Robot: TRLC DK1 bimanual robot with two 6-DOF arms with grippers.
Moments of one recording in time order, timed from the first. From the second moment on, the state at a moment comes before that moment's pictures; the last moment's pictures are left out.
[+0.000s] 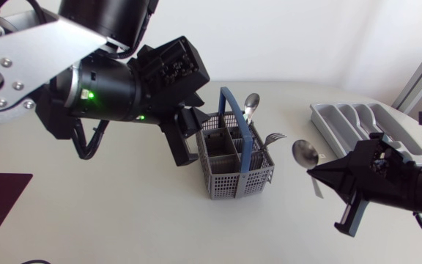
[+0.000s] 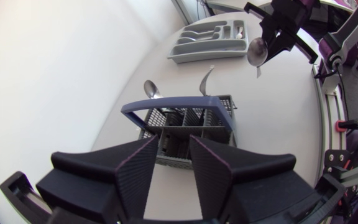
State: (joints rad) left arm -0.79 1.37 1.22 -0.49 -0.05 0.59; right arm 0.16 0.78 0.55 -0.49 -0.37 -0.78
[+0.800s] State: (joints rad) left arm -0.73 1.45 1.20 -0.34 -0.17 0.46; right arm -0.45 1.62 1.01 -0.10 -0.39 -0.76
